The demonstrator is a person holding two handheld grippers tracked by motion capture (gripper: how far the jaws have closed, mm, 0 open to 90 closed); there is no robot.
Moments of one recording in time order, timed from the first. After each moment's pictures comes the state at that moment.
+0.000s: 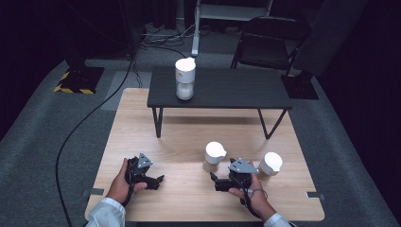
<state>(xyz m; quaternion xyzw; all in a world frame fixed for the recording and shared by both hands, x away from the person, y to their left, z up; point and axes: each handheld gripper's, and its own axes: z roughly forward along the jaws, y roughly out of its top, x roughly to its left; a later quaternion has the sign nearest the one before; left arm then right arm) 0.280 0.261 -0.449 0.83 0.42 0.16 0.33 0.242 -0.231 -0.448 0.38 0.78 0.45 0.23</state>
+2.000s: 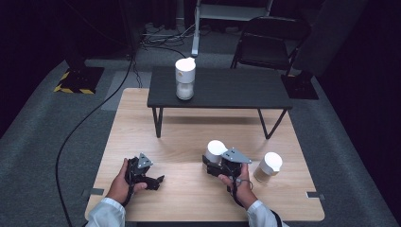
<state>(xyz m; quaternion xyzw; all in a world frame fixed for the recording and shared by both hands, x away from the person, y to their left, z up) 0.280 0.262 -0.450 0.83 0.41 0.16 0.34 0.267 -0.212 -0.463 0.39 0.73 0.52 0.23</state>
